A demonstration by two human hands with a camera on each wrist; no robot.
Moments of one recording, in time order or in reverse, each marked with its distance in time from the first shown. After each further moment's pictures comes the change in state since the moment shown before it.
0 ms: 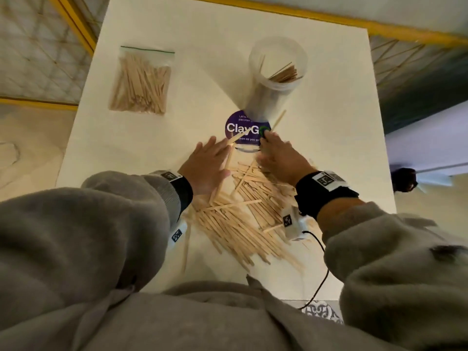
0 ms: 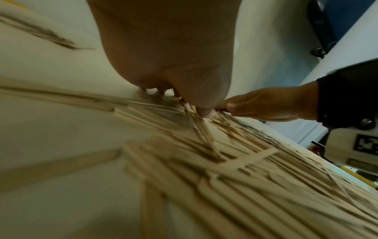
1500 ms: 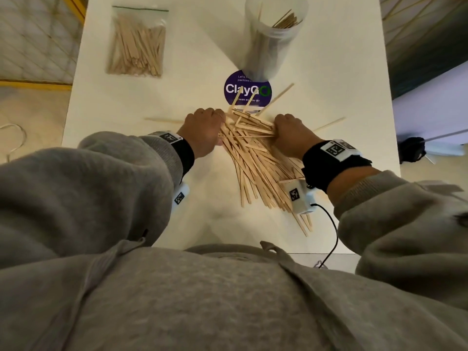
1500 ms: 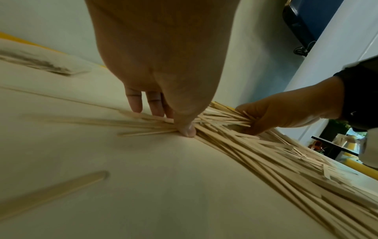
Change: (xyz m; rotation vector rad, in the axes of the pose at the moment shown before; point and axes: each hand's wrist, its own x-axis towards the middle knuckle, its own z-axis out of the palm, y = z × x) left_hand -0.019 0.017 -0.006 0.000 0.168 -0.123; right_hand -0.041 -0.018 0.008 0.052 0.037 0.235
